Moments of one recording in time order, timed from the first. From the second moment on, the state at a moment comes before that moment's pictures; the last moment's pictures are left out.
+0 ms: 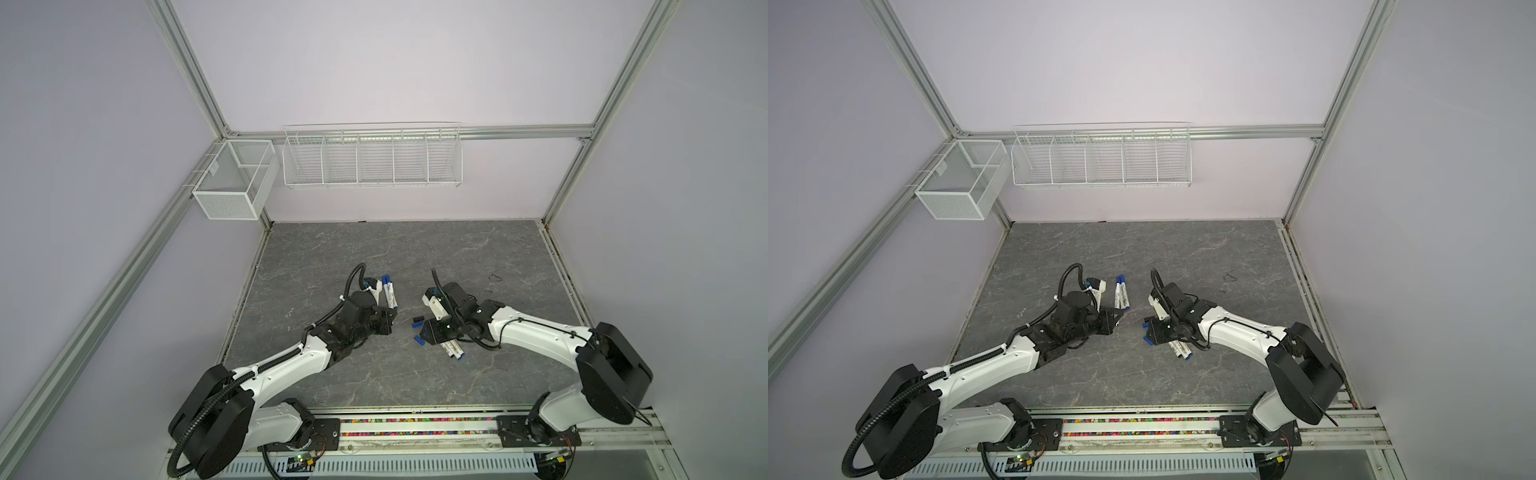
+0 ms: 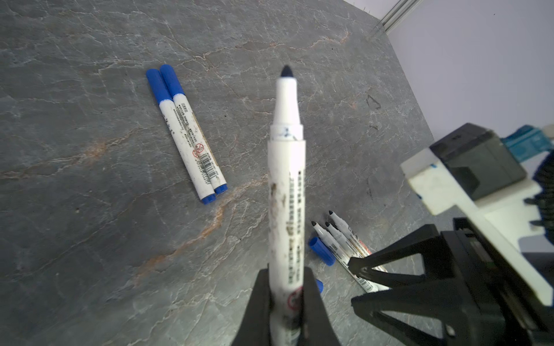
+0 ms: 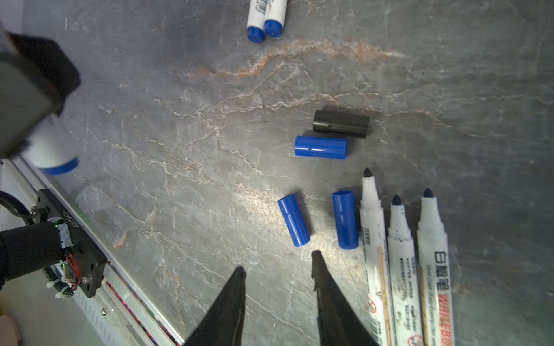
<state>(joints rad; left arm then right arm) -0.73 1.23 0.60 0.05 0.07 -0.60 0.77 1.53 0.91 -0.43 -0.24 0.45</state>
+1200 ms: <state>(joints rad) -0.73 1.22 0.59 0.03 0.07 -0.60 0.85 1.89 1.21 -0.58 -0.16 0.30</state>
